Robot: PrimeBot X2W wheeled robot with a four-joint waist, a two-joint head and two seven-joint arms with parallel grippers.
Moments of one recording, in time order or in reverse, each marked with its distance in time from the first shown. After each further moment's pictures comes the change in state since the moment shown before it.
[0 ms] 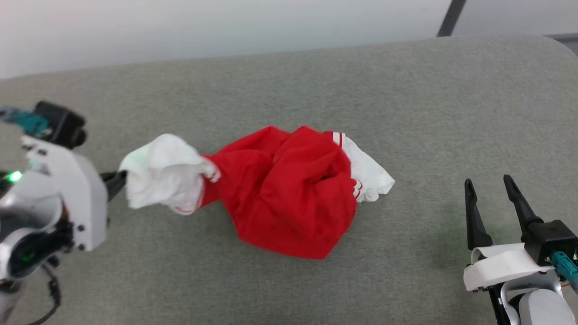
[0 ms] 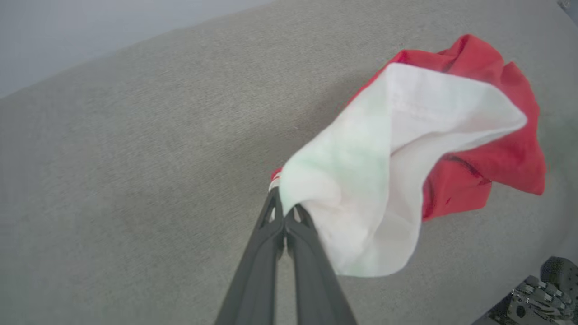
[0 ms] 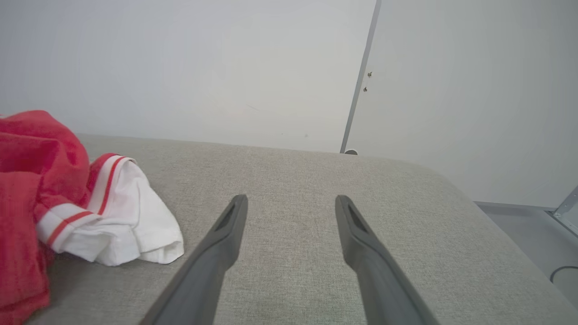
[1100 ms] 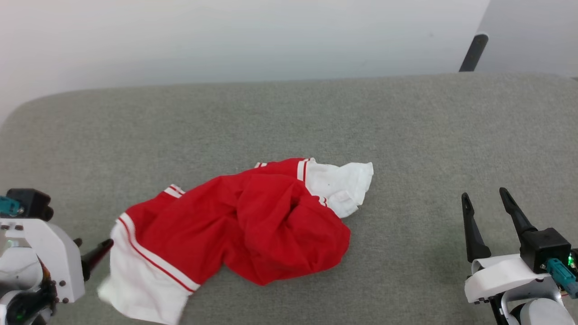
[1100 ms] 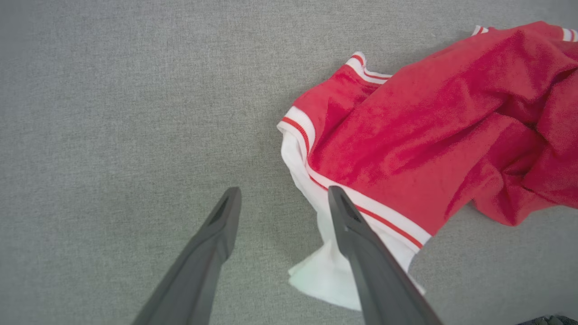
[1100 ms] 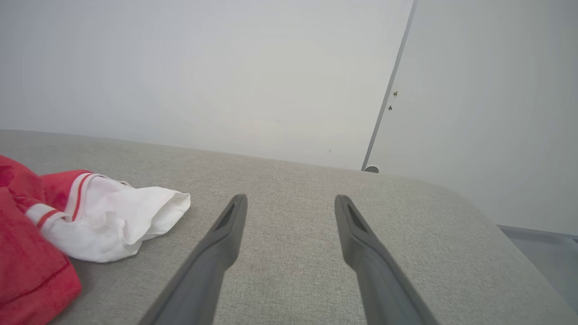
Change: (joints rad) left arm 0.242 -0.013 0.050 0.277 -0.025 -0.013 -0.204; right arm 0.031 -0.029 0.026 0.013 0.003 0.000 0.019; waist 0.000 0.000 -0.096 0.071
